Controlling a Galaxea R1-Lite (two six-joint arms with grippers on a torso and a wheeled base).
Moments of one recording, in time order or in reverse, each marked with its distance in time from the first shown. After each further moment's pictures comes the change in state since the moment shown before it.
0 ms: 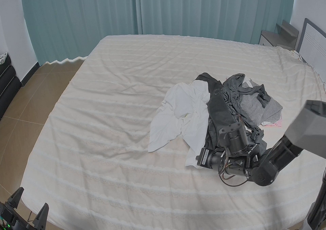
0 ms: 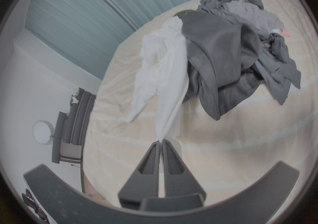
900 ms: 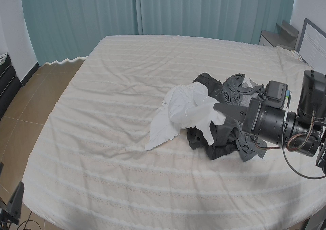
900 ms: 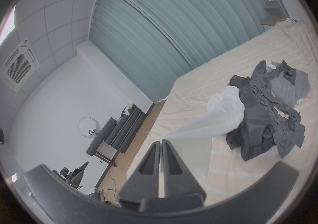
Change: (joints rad) left arm 0.001 0.091 -0.200 -0.073 -0.057 0.008; right arm 0.085 -0.612 0.040 0.055 0.121 -0.157
